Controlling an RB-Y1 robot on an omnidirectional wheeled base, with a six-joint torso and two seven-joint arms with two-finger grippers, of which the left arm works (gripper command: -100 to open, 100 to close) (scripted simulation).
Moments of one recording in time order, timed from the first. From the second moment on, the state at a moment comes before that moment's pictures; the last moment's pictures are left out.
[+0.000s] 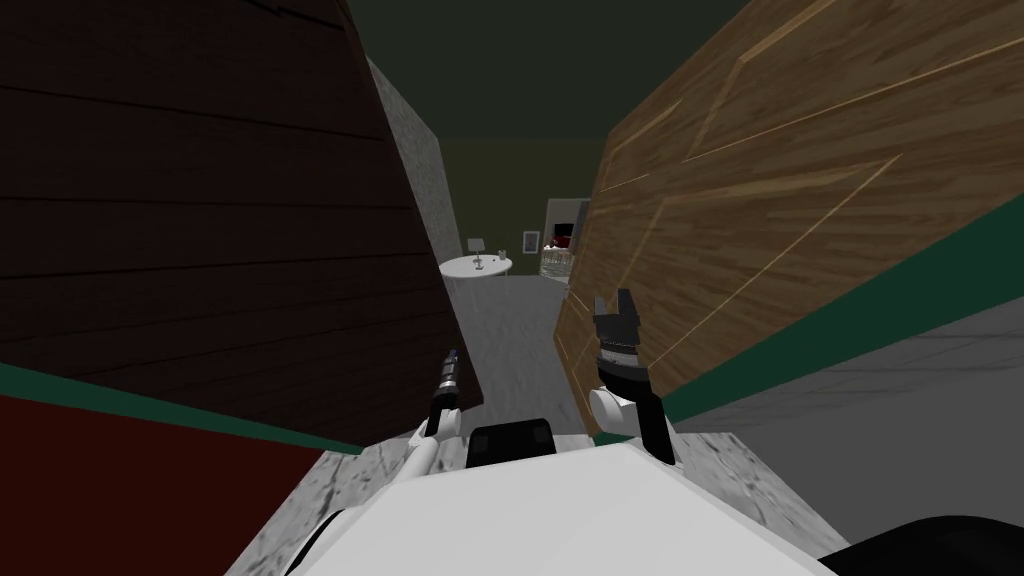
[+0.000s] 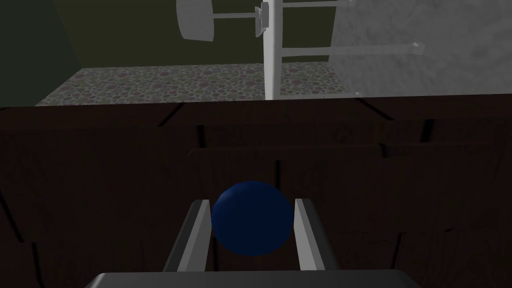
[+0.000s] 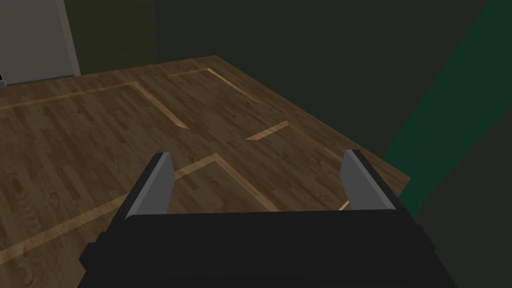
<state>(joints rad) -0.16 0.06 0.08 -0.61 0.17 -0.82 -0.08</state>
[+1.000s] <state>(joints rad) -0.13 0.09 0.10 -0.60 0.19 -0.83 -0.06</state>
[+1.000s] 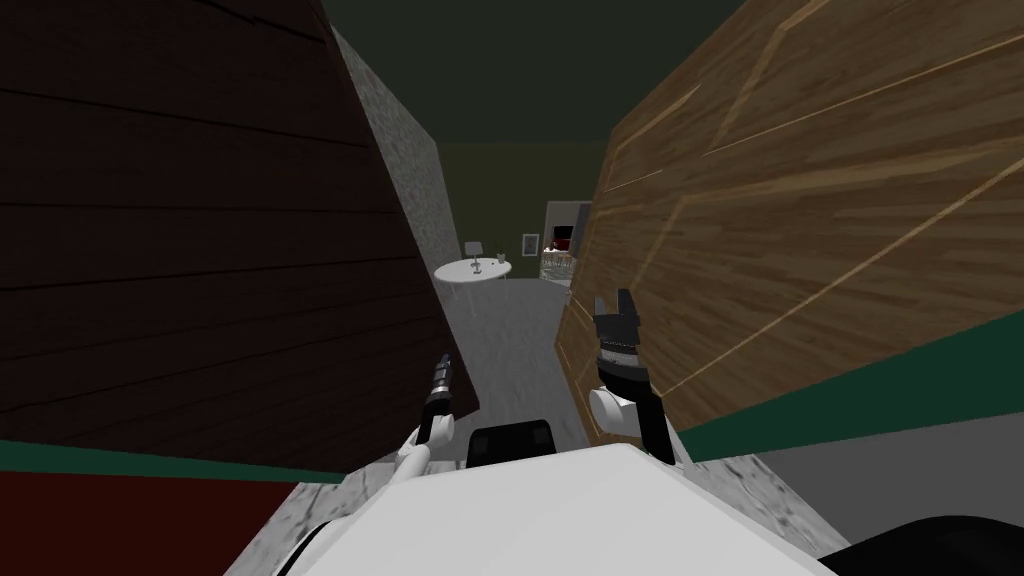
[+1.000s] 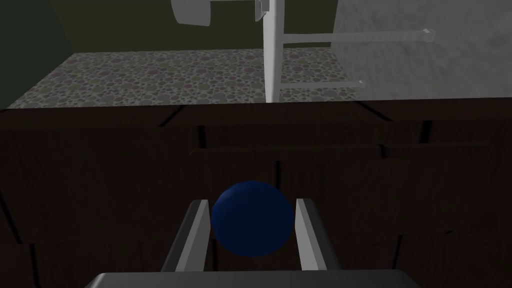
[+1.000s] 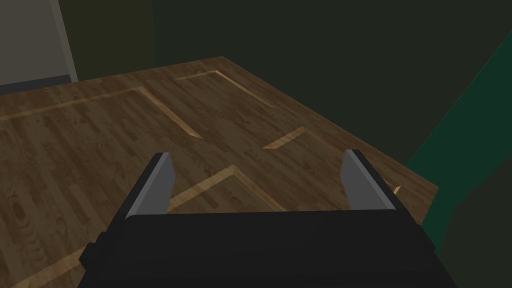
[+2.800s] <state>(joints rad) 0.00 0.23 0.23 -0.63 0.31 -0.83 0.02</state>
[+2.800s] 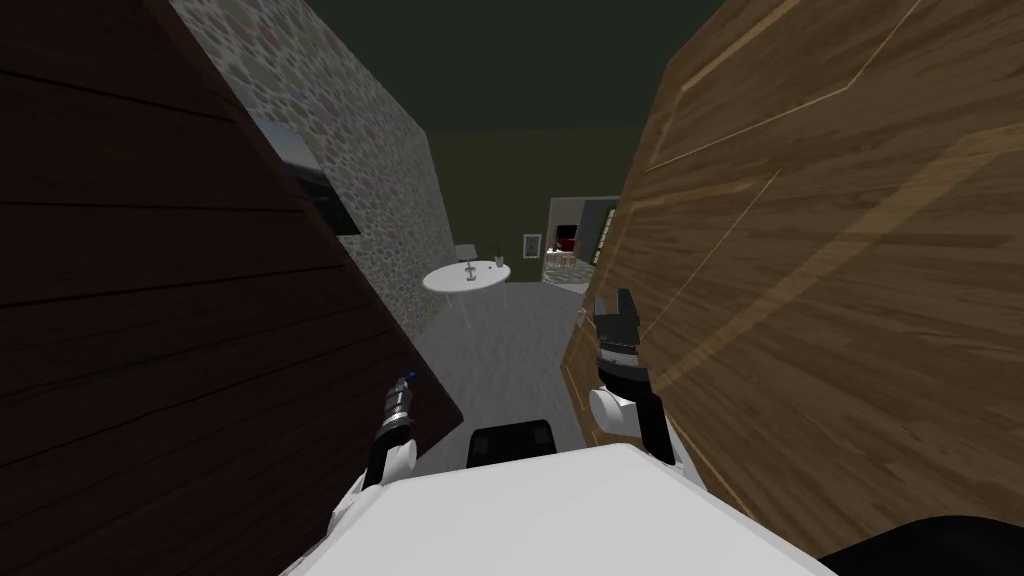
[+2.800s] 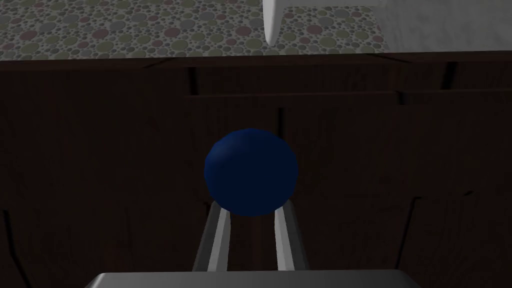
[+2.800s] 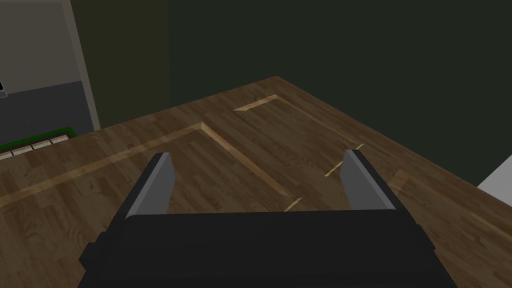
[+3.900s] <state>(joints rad) -0.09 0.14 0.22 -0.66 0.30 -0.80 -0.09</state>
